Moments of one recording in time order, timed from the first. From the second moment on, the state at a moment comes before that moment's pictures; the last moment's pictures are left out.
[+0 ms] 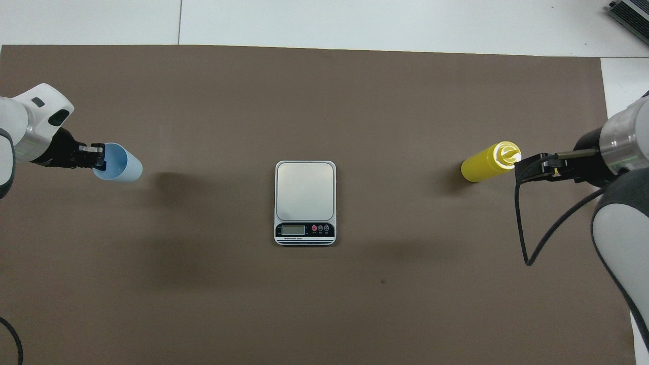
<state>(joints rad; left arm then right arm) 0.18 0.20 -0.17 -1.79 -0.05 1.92 0.02 -0.03 -0.02 0.11 -1.63 -0.03 1.58 0.08</state>
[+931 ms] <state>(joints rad) -0.22 0.22 -0.22 -1.67 -0.04 1.94 -0.63 -0.03 -0.02 0.11 -1.63 -0.03 1.58 0.08</state>
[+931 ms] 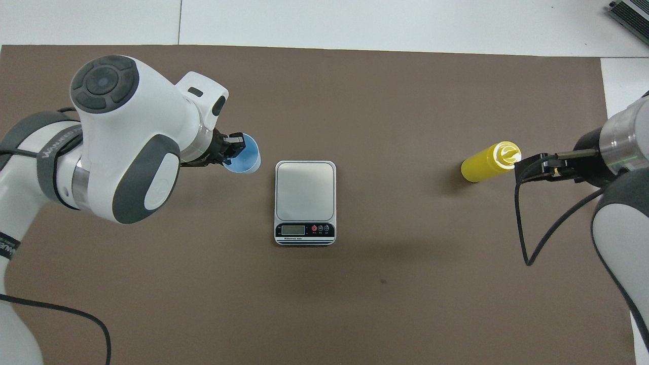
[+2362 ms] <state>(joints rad) -0.43 0.31 -0.21 -1.76 0.00 2.09 -0.85 -0.03 -0.02 0.11 -1.63 -0.03 1.58 0.08</state>
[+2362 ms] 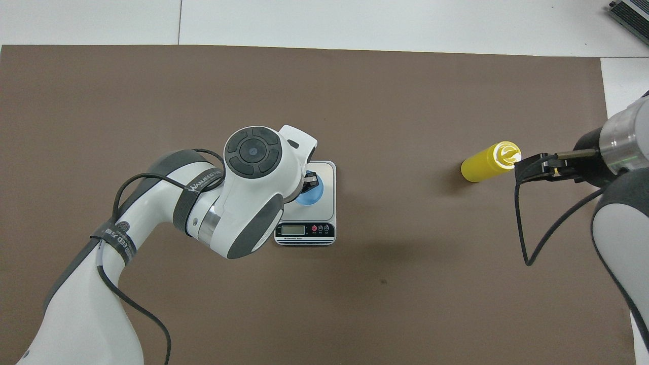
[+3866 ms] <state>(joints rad) -0.41 0.28 -0.19 -1.75 0.06 2.07 -0.85 -0.03 -0.02 0.11 -1.63 -0.03 1.67 0.08</state>
